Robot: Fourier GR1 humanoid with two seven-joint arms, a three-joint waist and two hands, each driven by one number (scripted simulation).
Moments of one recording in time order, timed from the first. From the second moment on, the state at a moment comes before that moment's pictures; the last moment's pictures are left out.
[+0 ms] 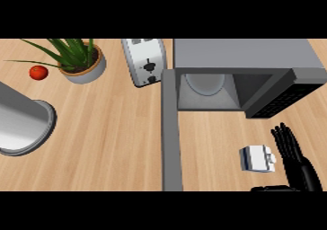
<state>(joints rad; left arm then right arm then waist) 0.44 0.02 0.26 -2.27 0.36 -0.37 -0.02 0.10 -0.18 -0.17 -1.21 0.00 0.31 -0.71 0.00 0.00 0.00</state>
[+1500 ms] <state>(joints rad) 0.43 0.03 0.33 -2.25 0.42 -0.40 0.01 -0.17 -0.24 -0.15 -0.63 0.08 0.29 -0.98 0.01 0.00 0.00</state>
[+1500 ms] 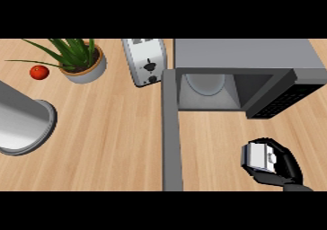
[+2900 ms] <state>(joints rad) 0.44 0.01 0.37 -2.21 0.47 -0.45 0.01 -0.03 -0.04 -0.03 -1.42 -0.04 0.09 -0.59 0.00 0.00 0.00</state>
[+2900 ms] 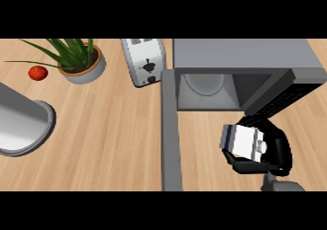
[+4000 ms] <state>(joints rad) 0.39 0.05 0.44 -2.13 0.51 -0.51 0.02 -0.50 -0.06 -0.12 -1.06 0.10 -0.12 -0.54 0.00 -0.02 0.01</state>
